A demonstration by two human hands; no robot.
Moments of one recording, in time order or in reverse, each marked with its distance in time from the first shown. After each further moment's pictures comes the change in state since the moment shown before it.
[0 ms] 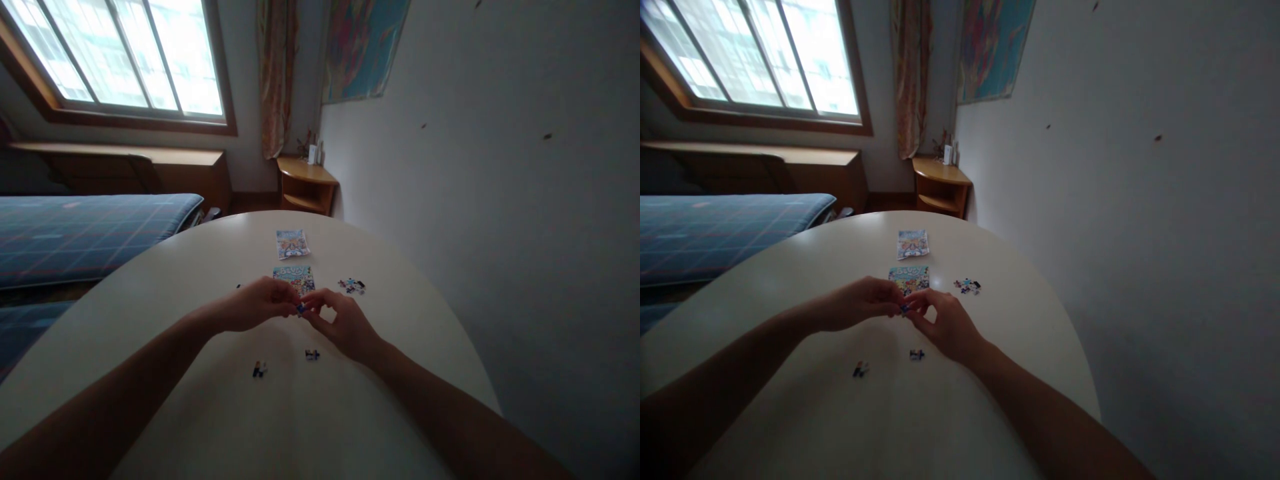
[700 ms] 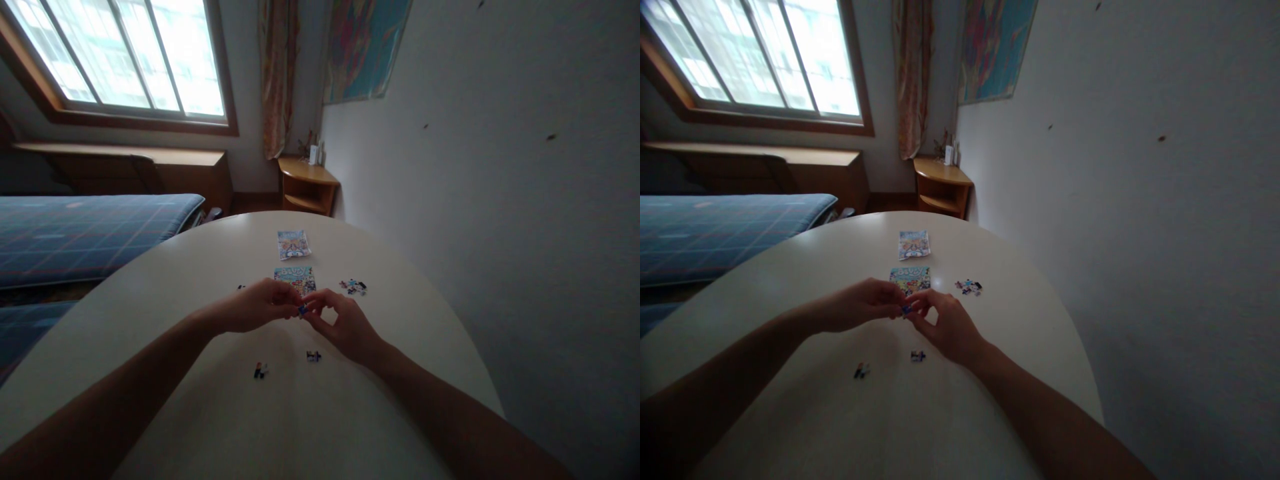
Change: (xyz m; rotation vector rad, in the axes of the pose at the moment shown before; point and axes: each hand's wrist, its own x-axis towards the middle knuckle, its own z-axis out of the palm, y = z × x) left_hand 0.000 -0.001 0.001 -0.018 -0.023 0.018; right_hand 0.000 -0.001 0.000 0.000 -0.008 0.019
